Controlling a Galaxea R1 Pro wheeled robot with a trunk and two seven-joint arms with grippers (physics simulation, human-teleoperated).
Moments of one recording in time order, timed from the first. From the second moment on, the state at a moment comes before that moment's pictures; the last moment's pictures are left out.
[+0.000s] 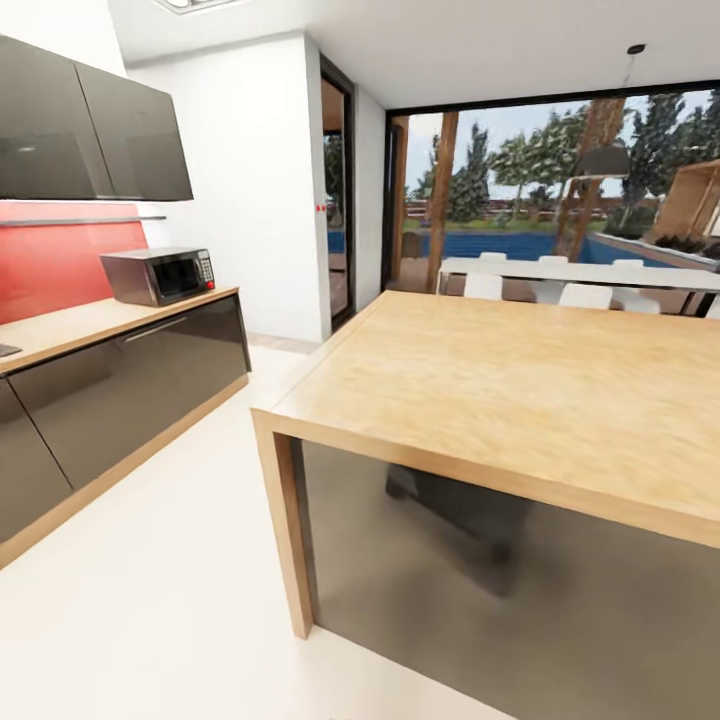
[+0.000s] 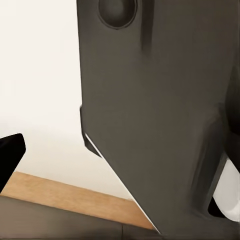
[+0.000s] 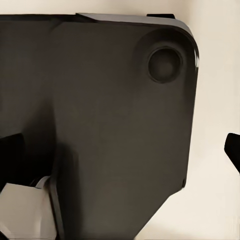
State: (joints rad) left arm -0.01 0.00 0.01 -0.01 0.02 0.00 0.00; right arm -0.01 0.05 0.00 -0.08 0.00 -0.05 0.00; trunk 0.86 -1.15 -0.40
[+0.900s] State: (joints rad) left arm -0.01 0.01 0.01 -0.01 0.02 -0.02 0.00; right arm -0.01 0.05 0.00 -0.08 0.00 -0.06 0.00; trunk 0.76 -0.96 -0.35
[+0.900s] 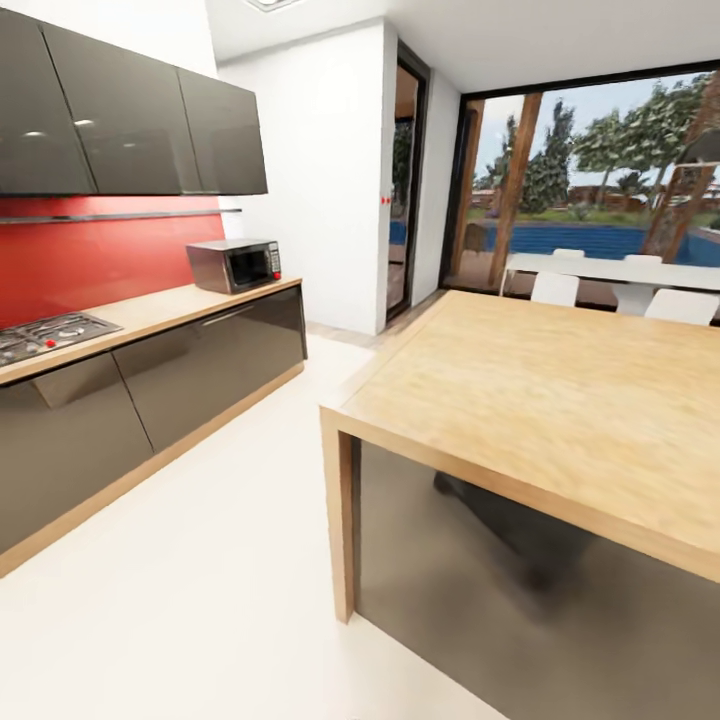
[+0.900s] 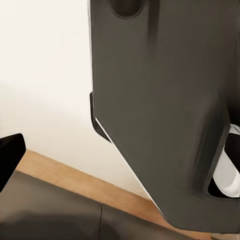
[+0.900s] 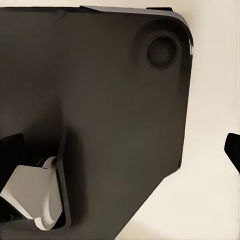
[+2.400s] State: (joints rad) left arm -0.01 0.01 0.01 -0.02 0.02 -0.05 0.00; right arm -0.01 0.05 0.00 -0.08 0.00 -0.07 0.00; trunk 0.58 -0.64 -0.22
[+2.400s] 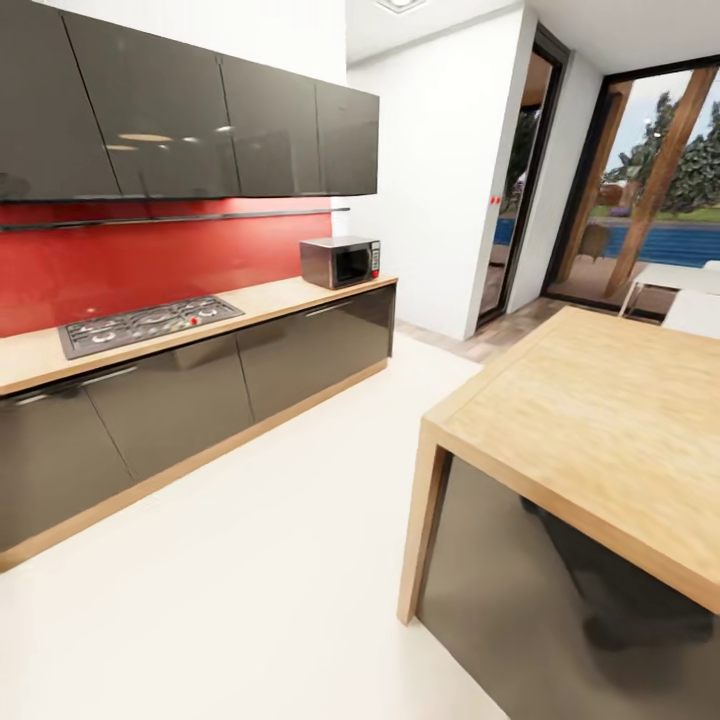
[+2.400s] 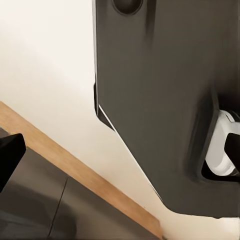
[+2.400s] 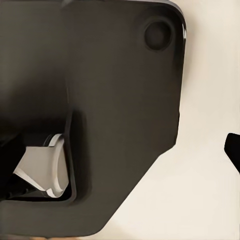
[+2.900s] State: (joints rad) left arm -0.01 0.01 0.01 -0.02 0.02 -0.05 0.00; right arm -0.01 0.05 0.00 -0.08 0.00 -0.07 0.00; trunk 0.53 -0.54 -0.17
